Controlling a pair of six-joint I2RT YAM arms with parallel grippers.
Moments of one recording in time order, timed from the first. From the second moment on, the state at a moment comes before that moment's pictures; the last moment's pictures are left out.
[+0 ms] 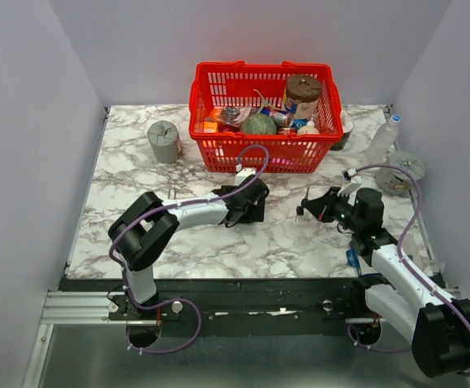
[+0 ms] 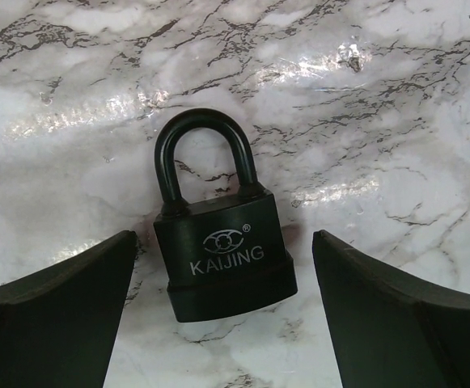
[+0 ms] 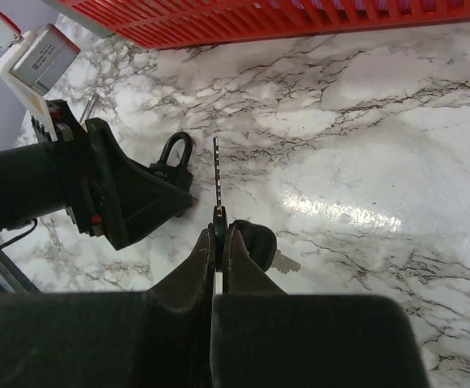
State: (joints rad) left arm -0.86 1.79 1.07 -0.25 -0.30 -0.66; right arm 0.17 0.90 0.33 0.22 -0.44 0.48
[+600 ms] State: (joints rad) left arm -0.87 1.80 1.08 -0.29 -0.33 -0.63; right arm 0.17 0.90 0.32 0.22 -0.43 0.48
